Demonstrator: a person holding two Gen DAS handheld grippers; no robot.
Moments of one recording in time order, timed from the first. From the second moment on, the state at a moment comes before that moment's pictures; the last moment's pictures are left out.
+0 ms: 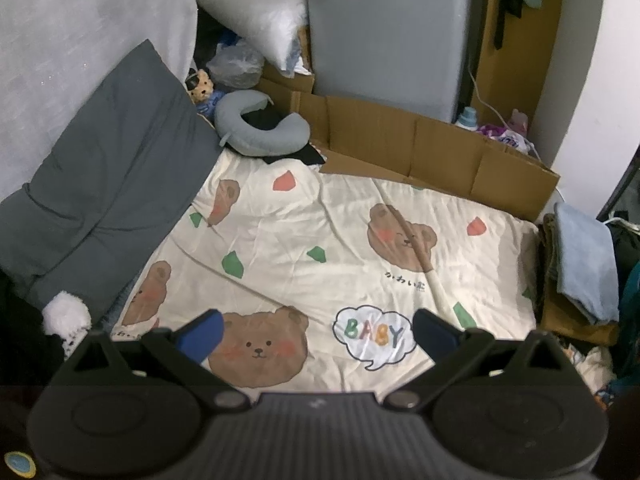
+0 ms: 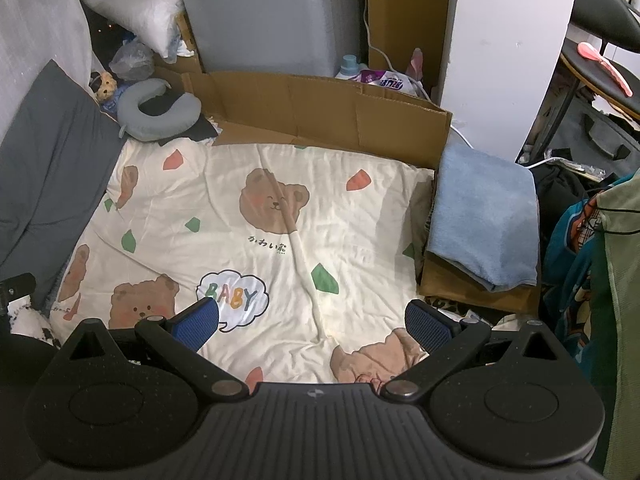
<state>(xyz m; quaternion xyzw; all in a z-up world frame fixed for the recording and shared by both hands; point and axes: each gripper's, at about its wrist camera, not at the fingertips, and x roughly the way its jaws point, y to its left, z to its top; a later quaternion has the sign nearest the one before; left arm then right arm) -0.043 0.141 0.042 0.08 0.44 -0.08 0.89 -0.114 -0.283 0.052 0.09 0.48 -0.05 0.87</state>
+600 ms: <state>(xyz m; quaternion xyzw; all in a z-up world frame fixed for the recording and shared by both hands) -0.042 0.142 0.040 0.08 0.44 -0.08 0.89 -0.115 -0.285 0.051 0.09 0.48 -0.05 0.87</state>
